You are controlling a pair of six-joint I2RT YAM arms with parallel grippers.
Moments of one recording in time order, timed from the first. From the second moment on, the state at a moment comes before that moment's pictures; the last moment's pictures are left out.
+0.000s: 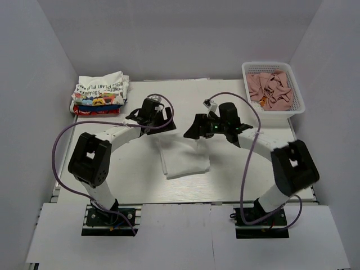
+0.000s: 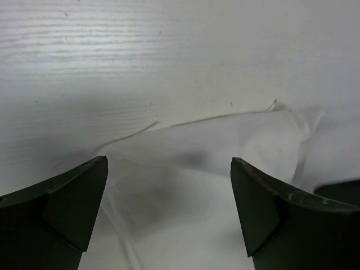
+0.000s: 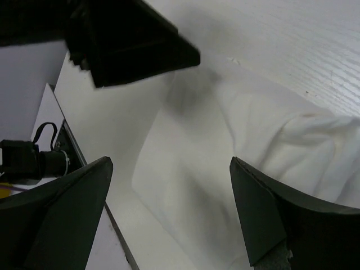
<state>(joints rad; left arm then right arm) -0.46 1.72 1.14 -0.21 0.05 -0.55 0.48 1.51 0.88 0.12 -0.64 0.44</state>
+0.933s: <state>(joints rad) -0.44 1.91 1.26 -0.33 -0.16 -0.58 0.37 1.98 1.15 0.21 -0.64 0.52</state>
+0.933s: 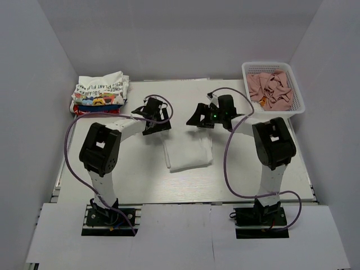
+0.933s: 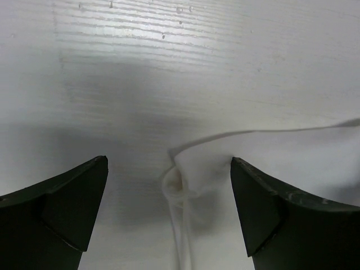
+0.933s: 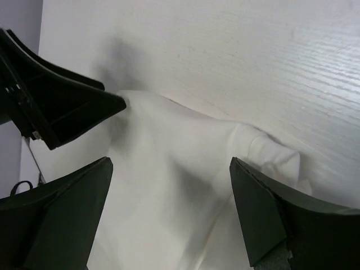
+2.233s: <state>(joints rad) -0.69 1.60 0.84 -0.15 0.29 -0.58 0.38 1.38 0.52 0.01 -0.48 0.29</state>
